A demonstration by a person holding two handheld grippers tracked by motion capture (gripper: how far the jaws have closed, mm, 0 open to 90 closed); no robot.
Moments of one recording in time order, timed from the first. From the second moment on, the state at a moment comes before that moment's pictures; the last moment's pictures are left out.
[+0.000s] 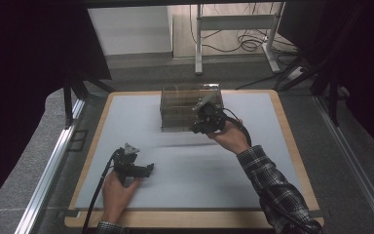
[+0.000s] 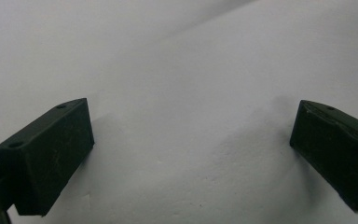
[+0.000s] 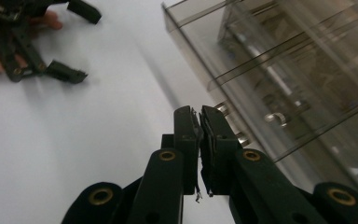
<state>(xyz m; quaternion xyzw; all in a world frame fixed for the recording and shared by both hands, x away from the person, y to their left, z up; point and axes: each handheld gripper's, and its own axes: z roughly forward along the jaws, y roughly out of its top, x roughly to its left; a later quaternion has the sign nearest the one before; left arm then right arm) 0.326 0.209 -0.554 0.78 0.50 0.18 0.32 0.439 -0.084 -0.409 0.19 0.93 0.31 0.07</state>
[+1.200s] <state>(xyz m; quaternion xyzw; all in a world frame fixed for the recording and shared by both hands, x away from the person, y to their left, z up) 0.326 0.208 -0.554 0.78 0.51 0.18 0.32 0.492 -0.060 -0.442 0.25 0.91 0.33 0.10</state>
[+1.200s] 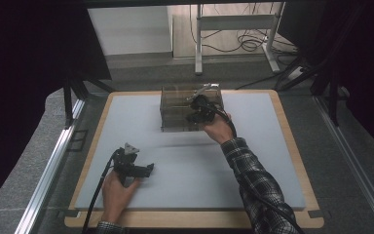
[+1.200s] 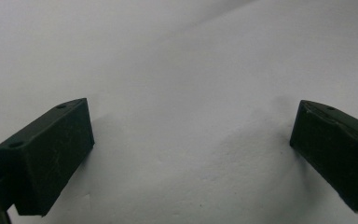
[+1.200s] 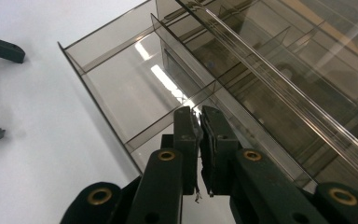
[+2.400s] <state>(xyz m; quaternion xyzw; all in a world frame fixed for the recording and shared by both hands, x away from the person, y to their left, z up) 0.326 0.208 -0.554 0.78 0.51 0.18 0.32 0.479 -0.071 -0.430 0.24 0.90 0.35 0.11</state>
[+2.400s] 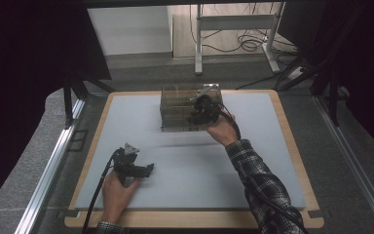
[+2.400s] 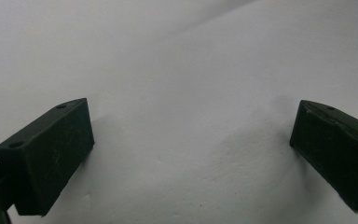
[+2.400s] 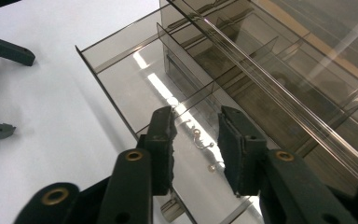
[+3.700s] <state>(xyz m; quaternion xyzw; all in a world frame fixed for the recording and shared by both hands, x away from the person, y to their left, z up) 0.326 0.209 -0.554 0.78 0.50 0.18 0.32 0.428 -0.091 -0.432 0.21 0.90 0.37 0.11</state>
